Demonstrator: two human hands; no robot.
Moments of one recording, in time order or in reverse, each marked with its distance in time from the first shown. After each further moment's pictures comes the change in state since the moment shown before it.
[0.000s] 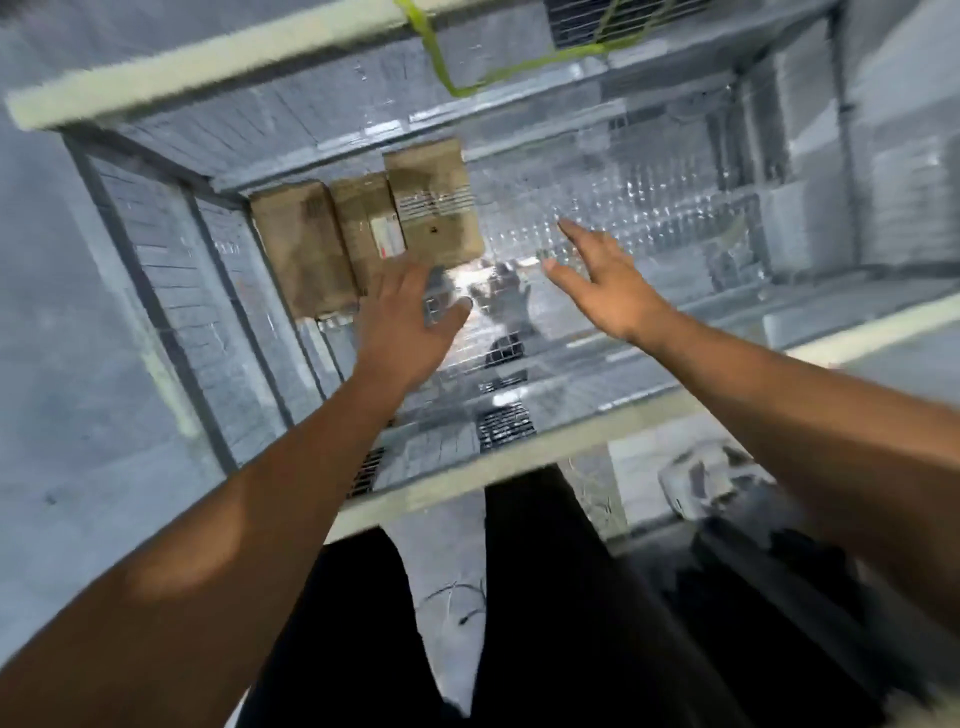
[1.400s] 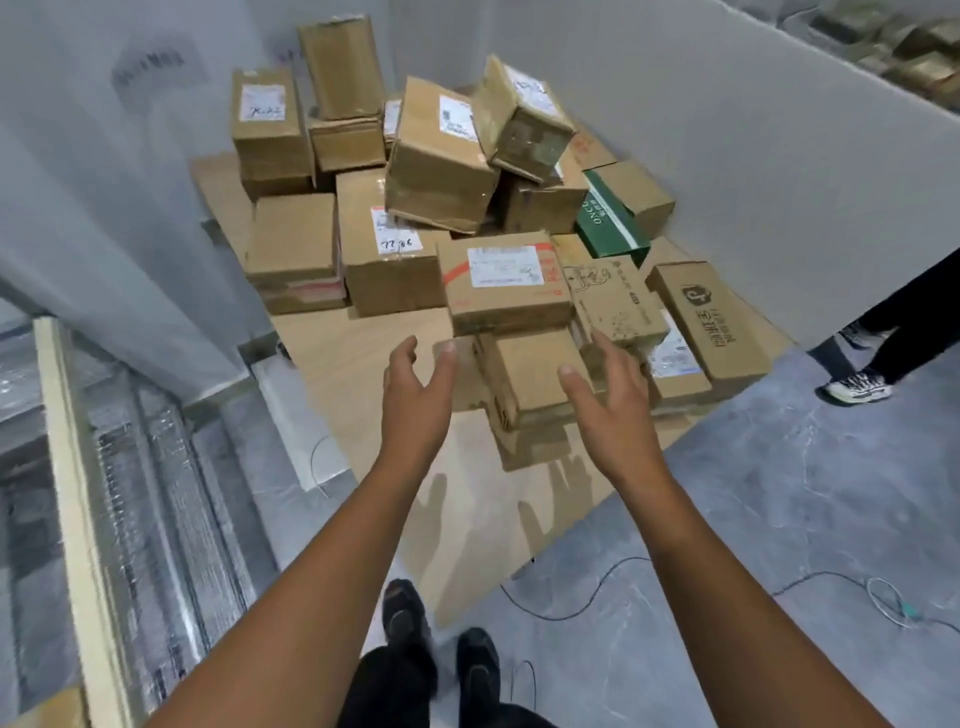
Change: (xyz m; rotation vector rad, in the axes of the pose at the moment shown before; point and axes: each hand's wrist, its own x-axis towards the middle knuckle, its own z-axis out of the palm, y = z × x) left_hand -0.686 0.111 0.197 0.138 -1.044 0.903; right_hand -0.838 0.035 0.421 0.993 1.929 0.927
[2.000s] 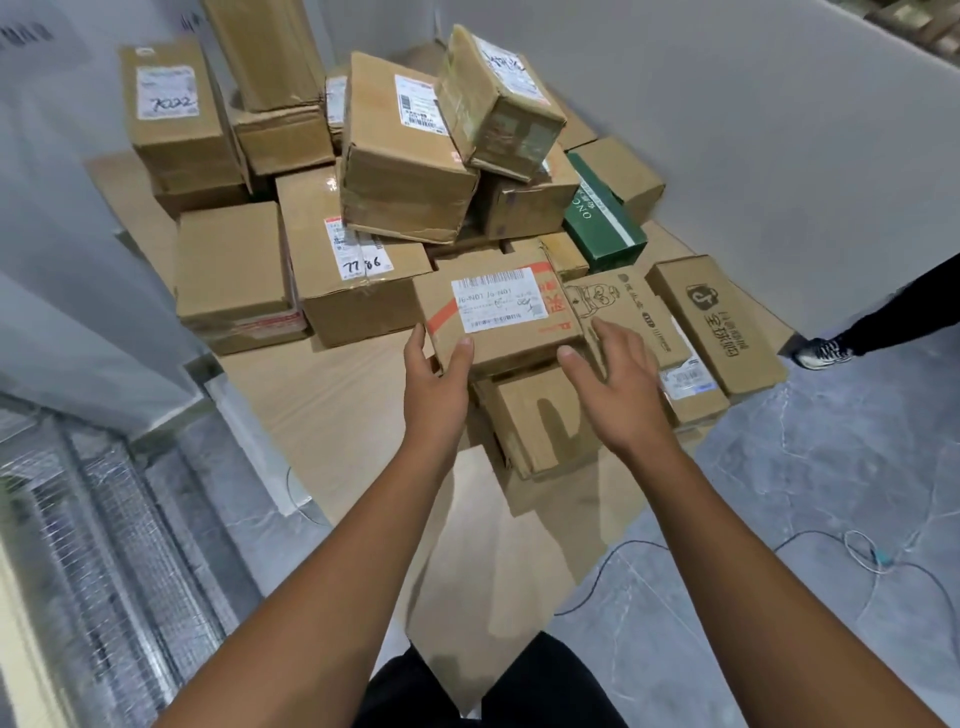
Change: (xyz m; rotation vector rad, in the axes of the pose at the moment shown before) left_hand 0.108 0.010 0.052 -0.248 -0.150 -0.188; right_hand 0.107 0.007 0.028 -0.257 0.023 0.124
